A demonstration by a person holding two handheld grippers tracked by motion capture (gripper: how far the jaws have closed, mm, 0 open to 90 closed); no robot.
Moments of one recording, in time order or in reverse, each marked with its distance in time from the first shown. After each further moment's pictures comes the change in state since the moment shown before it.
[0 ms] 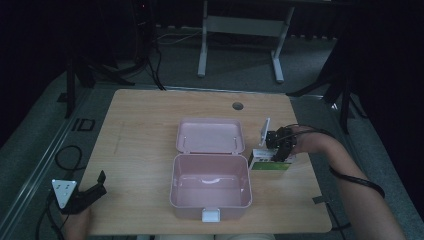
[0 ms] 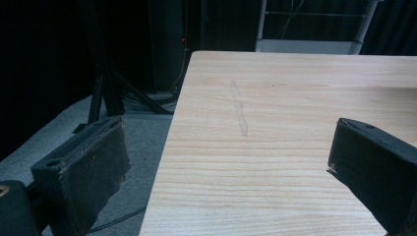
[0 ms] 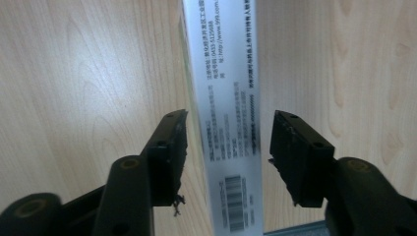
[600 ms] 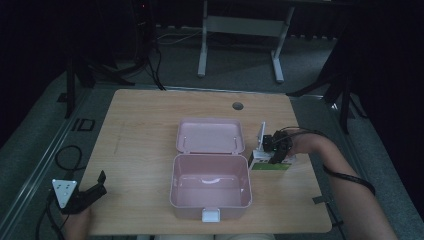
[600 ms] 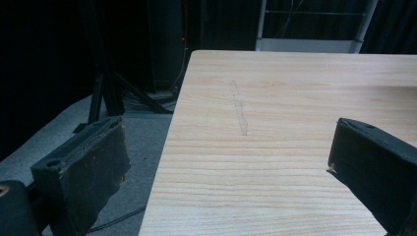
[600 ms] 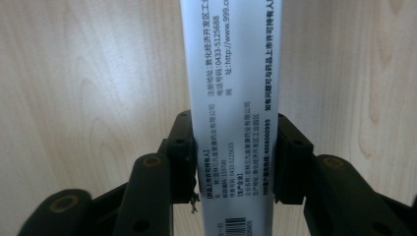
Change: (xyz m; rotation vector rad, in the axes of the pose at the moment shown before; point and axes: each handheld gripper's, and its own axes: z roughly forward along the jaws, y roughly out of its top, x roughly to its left) left arm 0.000 0.000 0.000 0.003 -0.001 0.001; right arm -0.003 0.004 0.023 0.019 0.074 -0.046
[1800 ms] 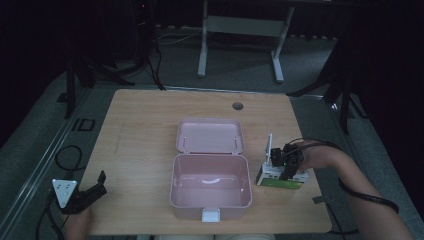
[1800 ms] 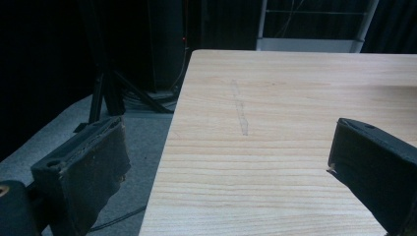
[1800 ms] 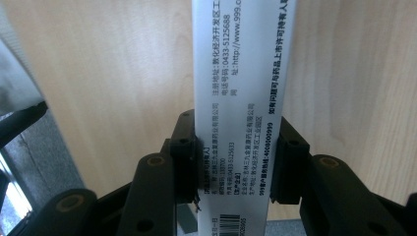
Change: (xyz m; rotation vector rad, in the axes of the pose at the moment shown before) left arm 0.000 0.000 0.000 0.003 0.003 0.002; right arm 0.050 -0.016 -0.017 0.077 0.097 0.043
